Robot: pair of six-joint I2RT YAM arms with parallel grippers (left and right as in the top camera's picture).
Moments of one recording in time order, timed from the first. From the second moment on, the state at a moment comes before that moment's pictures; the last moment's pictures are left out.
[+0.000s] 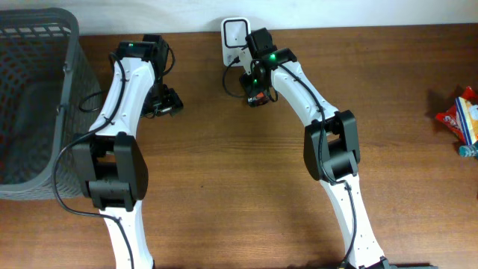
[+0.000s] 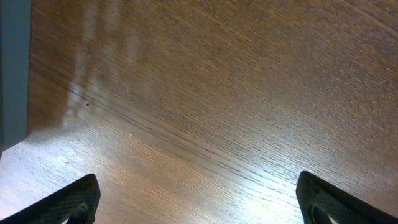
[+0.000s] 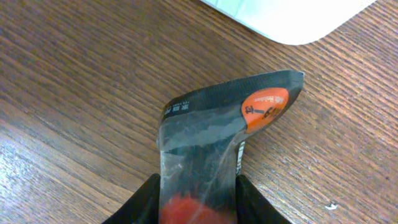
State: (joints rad) left arm -0.10 2.22 2.00 -1.41 -0.19 -0.57; right arm 0.36 2.63 2.35 -0.87 -0.09 -0.17
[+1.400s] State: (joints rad) left arm -0.10 2.22 2.00 -1.41 -0.19 -0.57; right arm 0.39 2.49 2.35 -0.21 0.11 -0.32
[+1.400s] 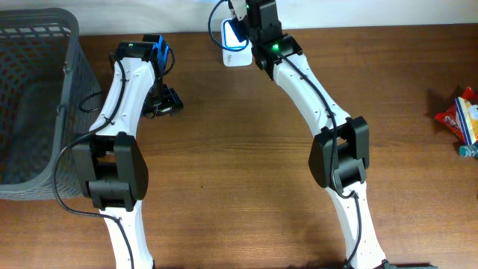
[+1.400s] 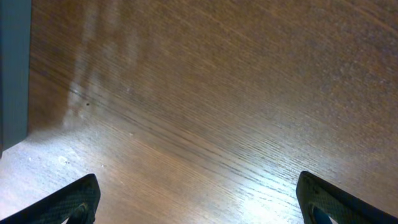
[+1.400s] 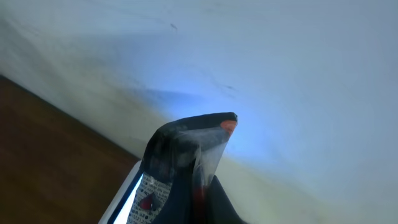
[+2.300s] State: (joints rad) left arm -0.10 2.22 2.00 -1.41 -0.19 -0.57; right arm -0.20 2.33 2.36 -0.86 0.56 0.16
